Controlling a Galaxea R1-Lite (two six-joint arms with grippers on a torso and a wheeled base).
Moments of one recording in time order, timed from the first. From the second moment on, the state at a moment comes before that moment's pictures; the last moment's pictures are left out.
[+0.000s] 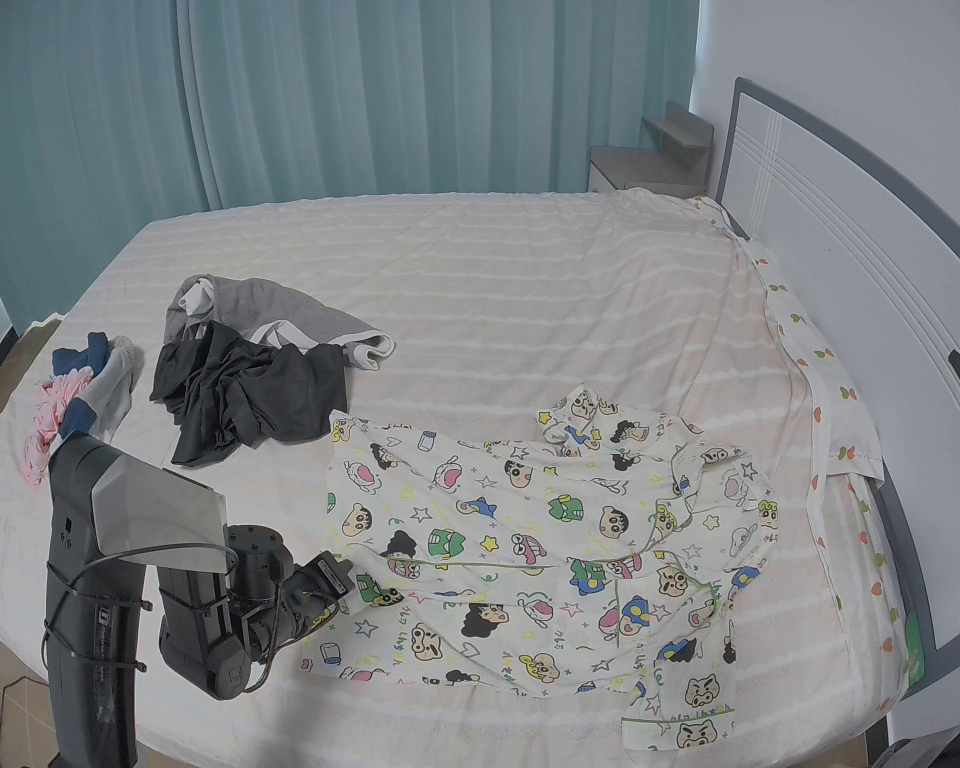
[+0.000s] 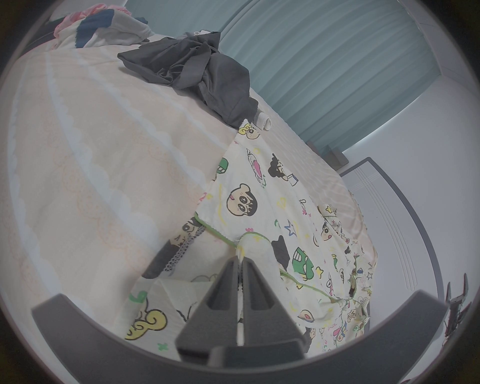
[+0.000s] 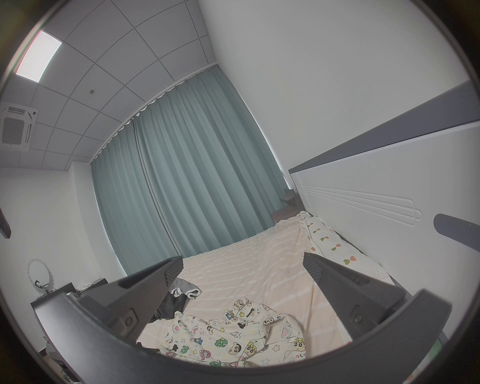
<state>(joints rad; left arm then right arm) -0.29 2.43 -0.42 -1.55 -0.02 -0.83 -0.55 1.17 -0.21 -1.29 0.66 0.60</state>
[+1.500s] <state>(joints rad) -0.19 2.33 -0.51 -1.47 -0.06 -0.72 -0.55 1.16 -0.21 -1.29 0.66 0.60</state>
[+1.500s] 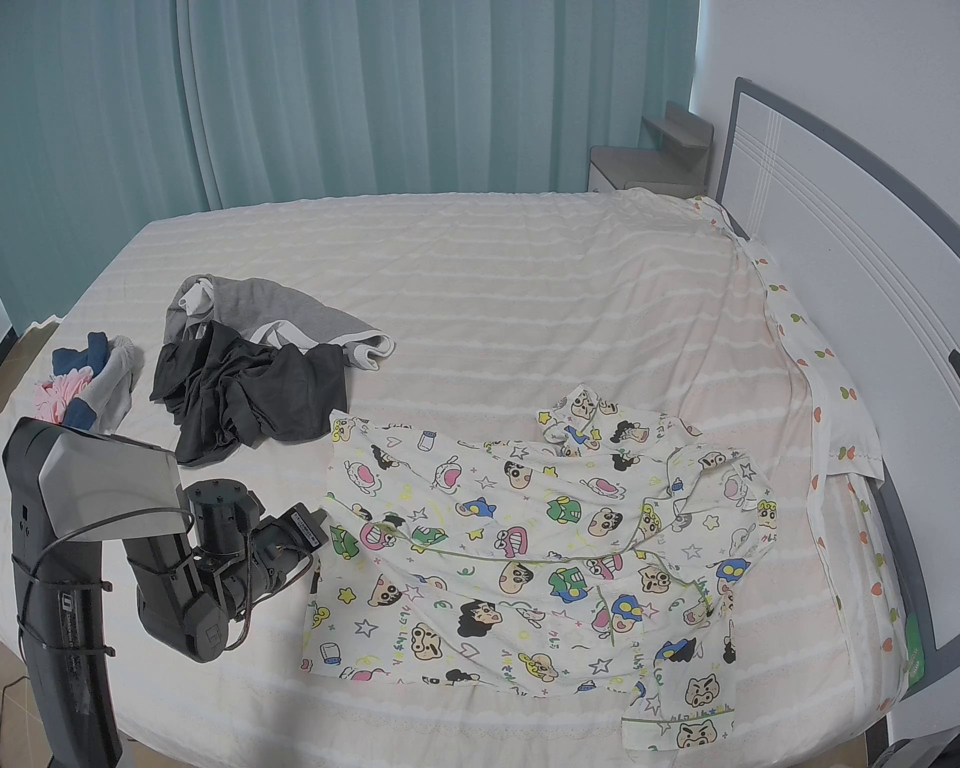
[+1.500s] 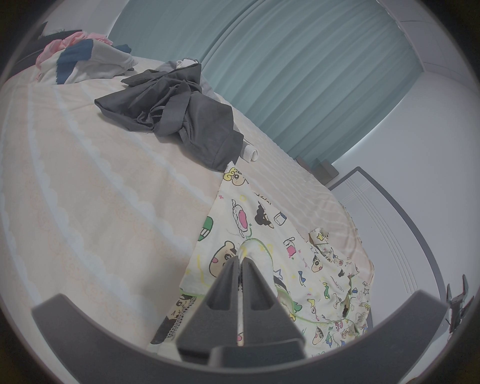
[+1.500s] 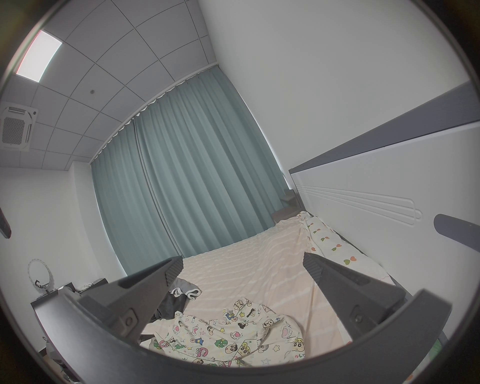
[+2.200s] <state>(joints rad) -0.18 2.39 -0.59 -1.45 0.04 -0.65 -0.55 1.16 -0.21 -1.29 0.66 0.60</state>
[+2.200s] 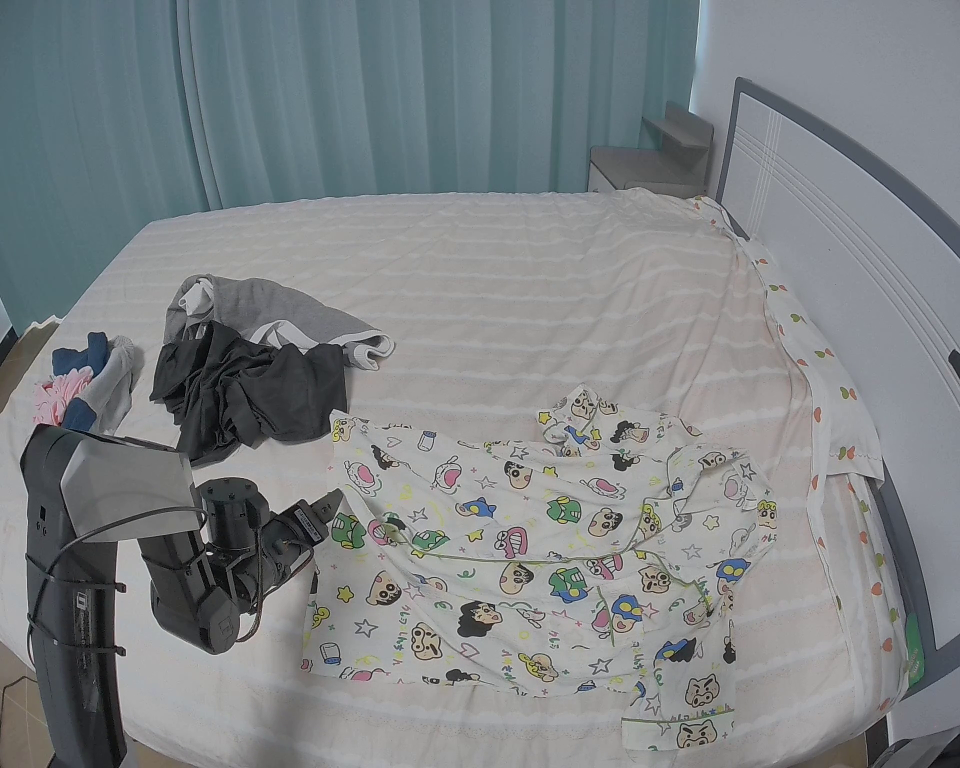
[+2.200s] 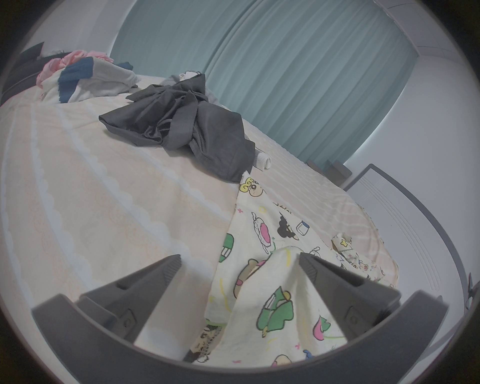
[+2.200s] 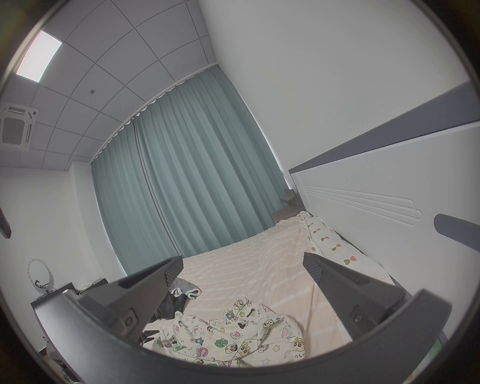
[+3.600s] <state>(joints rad) -0.14 2.02 -0.10 -1.41 -0.08 -0.92 -0.54 1.16 -0.19 -1.29 0.69 0.60</state>
